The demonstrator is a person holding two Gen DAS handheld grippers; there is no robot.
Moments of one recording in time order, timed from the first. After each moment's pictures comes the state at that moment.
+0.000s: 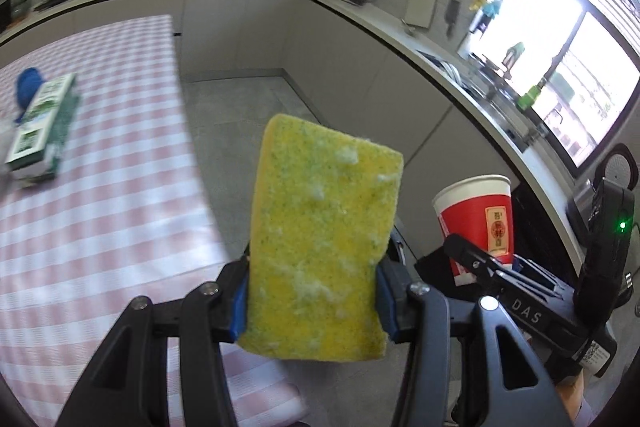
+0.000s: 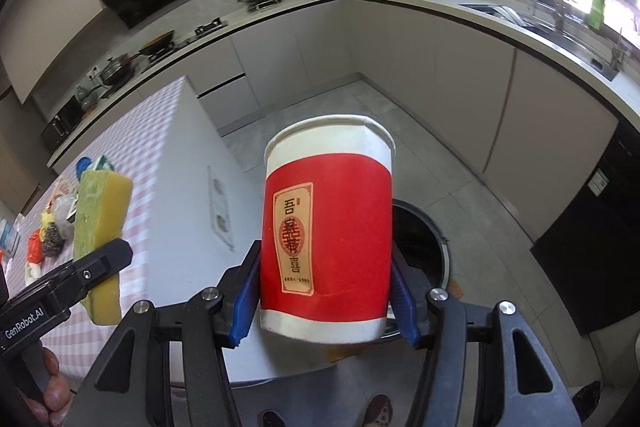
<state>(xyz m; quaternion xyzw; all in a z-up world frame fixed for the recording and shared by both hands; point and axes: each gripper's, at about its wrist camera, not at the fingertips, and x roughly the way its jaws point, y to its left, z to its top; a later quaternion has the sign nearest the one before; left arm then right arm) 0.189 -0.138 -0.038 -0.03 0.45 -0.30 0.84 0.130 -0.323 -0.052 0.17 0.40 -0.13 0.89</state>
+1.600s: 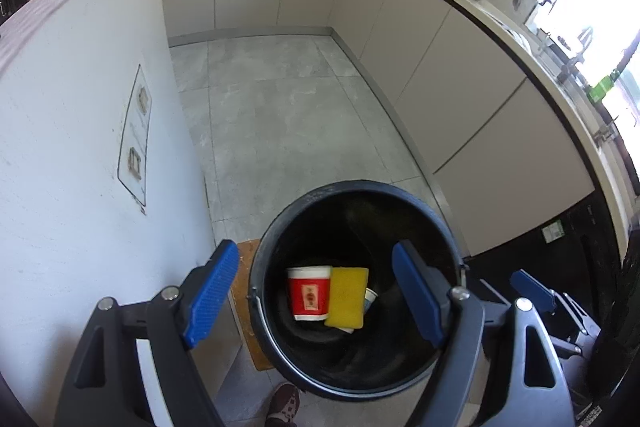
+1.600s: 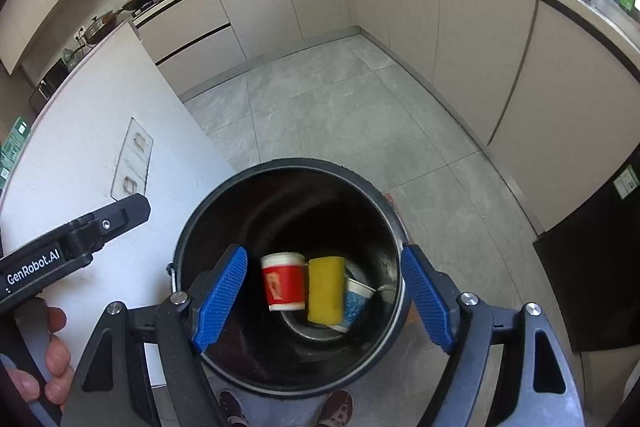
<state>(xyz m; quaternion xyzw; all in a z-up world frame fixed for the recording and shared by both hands) 0.223 -0.245 -0.134 -0.01 0.51 -0.20 0.84 0.186 -0.428 -0.188 0.16 0.47 -0.10 0.86</state>
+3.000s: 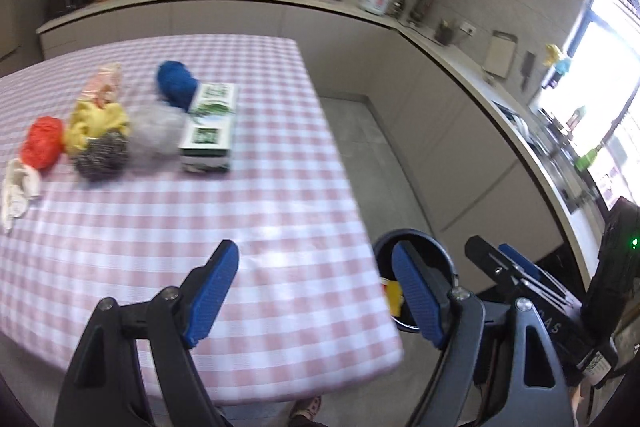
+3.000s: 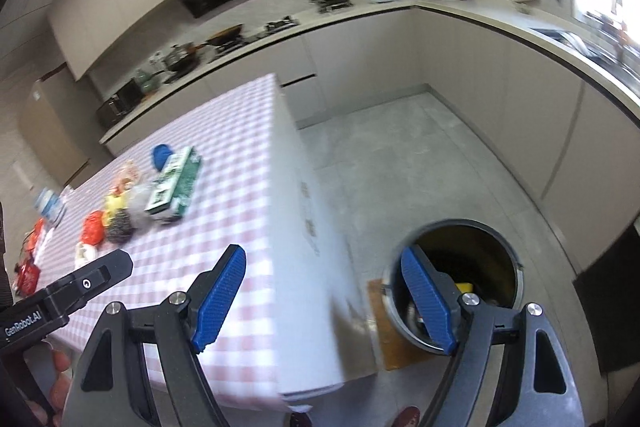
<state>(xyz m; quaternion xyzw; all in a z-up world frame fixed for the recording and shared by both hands) 0.167 -0.013 0.012 -0.08 0.43 -0.14 0.89 0.173 -0.221 -0.002 0.16 0.38 -0.01 0.91</state>
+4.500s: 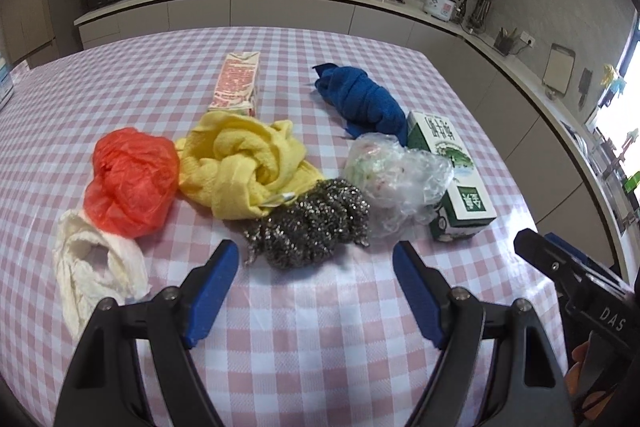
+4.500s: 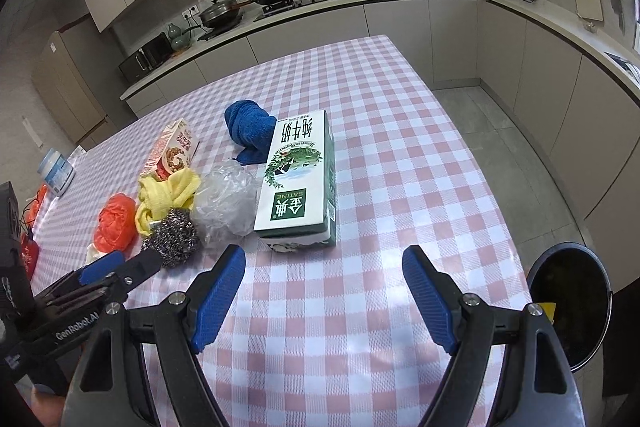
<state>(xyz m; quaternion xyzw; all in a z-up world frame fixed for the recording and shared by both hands) 0.284 0.169 -0.041 -0.05 0.44 -0.08 0.89 0.313 -0.021 -0.032 0.12 0.42 0.04 0.90</state>
